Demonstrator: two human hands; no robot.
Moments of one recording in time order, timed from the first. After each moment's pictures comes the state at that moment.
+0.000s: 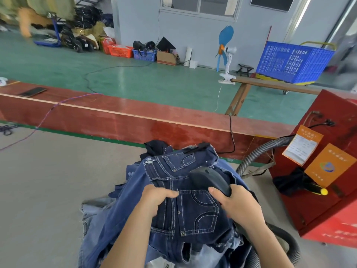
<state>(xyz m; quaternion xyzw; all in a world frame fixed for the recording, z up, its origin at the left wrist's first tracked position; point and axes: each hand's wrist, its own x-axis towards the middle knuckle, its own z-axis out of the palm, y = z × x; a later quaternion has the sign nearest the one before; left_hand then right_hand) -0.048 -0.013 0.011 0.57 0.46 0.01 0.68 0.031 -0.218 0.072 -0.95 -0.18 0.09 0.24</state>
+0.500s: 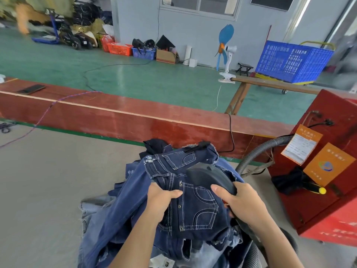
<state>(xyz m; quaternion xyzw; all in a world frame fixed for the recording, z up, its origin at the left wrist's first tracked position) -0.042 -0.033 -0.005 0.55 0.41 0.14 0.71 0.034 -0.228 0.078 -0.91 -0.19 0.12 0.34</state>
